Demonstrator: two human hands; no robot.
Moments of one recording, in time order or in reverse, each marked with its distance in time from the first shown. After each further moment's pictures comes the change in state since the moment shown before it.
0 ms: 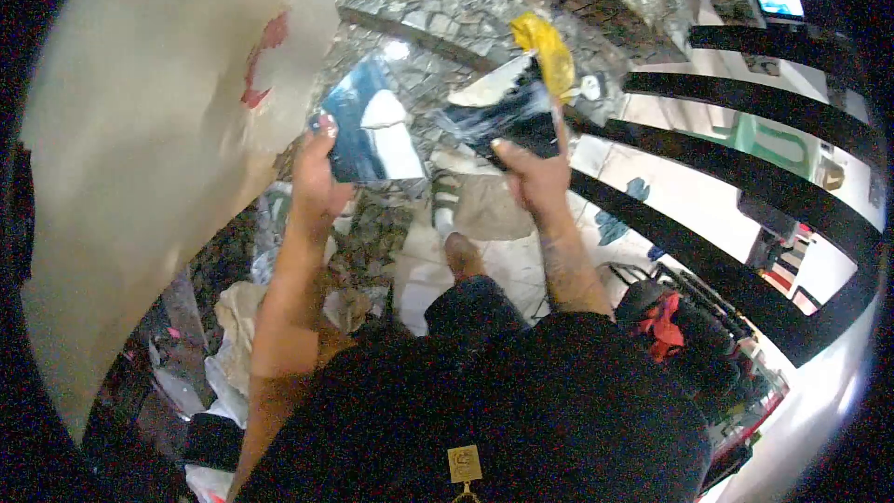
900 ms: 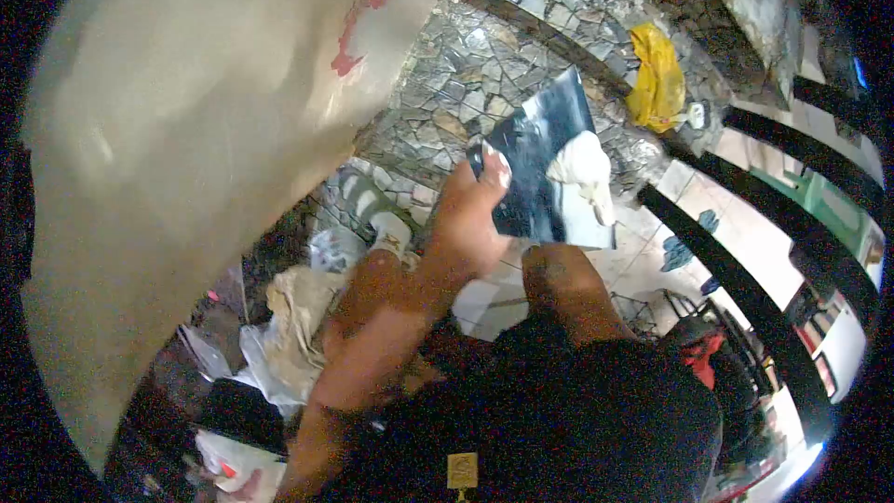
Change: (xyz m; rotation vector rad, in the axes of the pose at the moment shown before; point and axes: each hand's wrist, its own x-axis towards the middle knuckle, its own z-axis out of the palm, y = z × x) left_hand -0.034 -0.010 0.003 0.961 0.033 0.400; right_hand -0.035 0.210 0.015 -1.007 -0.159 -0.042
